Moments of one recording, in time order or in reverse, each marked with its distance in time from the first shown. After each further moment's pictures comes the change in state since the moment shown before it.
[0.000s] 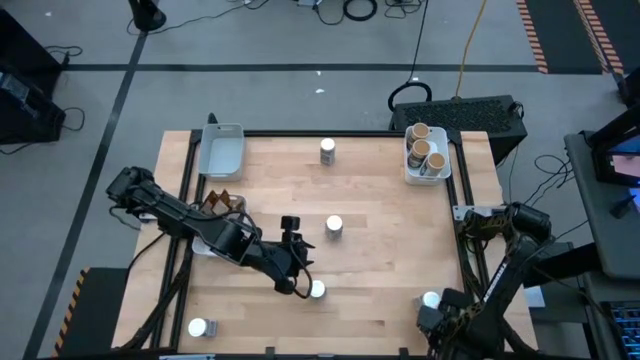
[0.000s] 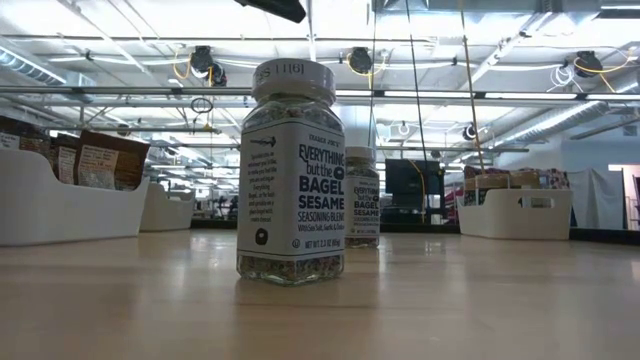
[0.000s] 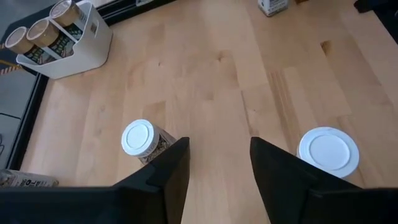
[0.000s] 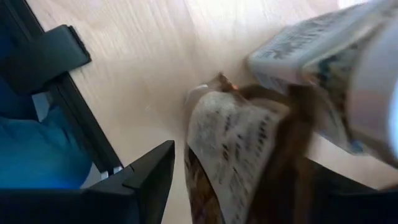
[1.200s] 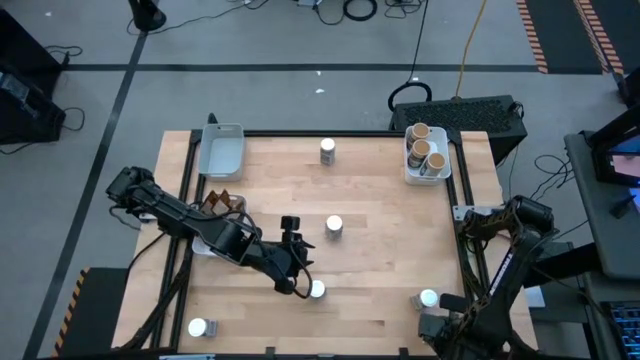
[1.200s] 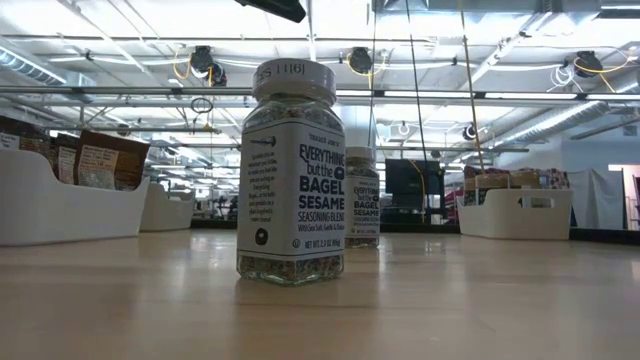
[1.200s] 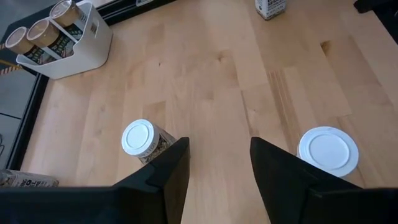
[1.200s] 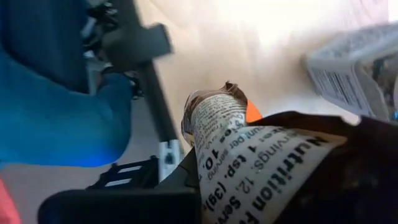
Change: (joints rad) left arm 0.000 0.000 0.000 -0.001 0.000 0.000; right arm -0.010 -0.059 0.064 0.037 -0.032 -0.124
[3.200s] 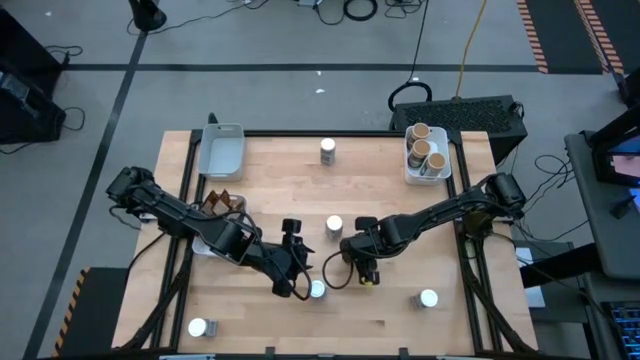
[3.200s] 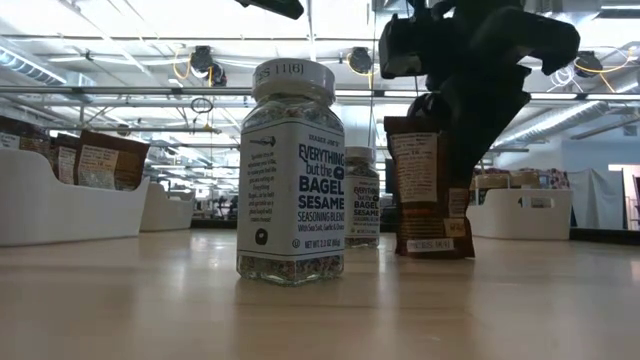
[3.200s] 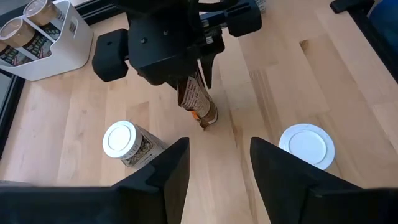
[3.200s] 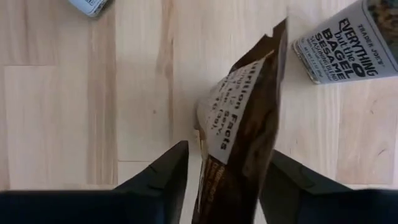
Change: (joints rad) left arm -0.001 0.000 0.000 -0.001 0.065 0.000; right arm -0.808 -0.004 -0.124 0.263 0.047 -1.113
